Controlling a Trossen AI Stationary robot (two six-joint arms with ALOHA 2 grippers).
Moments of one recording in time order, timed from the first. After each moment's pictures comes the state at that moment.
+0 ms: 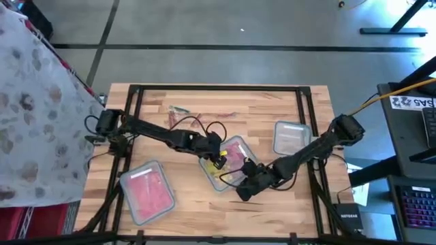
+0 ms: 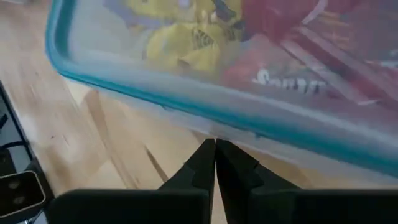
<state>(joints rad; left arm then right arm) -0.14 1.84 1.19 -0.26 -0.15 -0.88 0.50 1.66 0.93 -0.30 0.22 1.26</state>
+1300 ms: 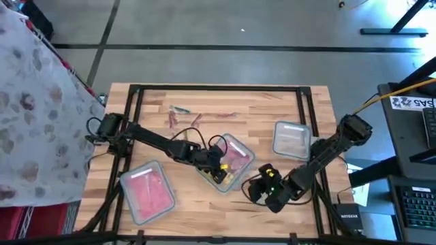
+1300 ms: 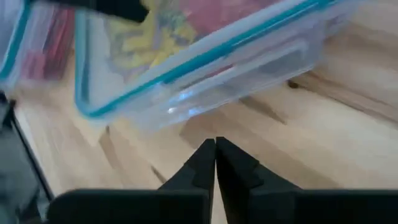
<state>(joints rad) -0.24 1.92 1.19 -0.21 -0.08 -0.95 0.73 1.59 0.85 -0.35 0.64 1.73</state>
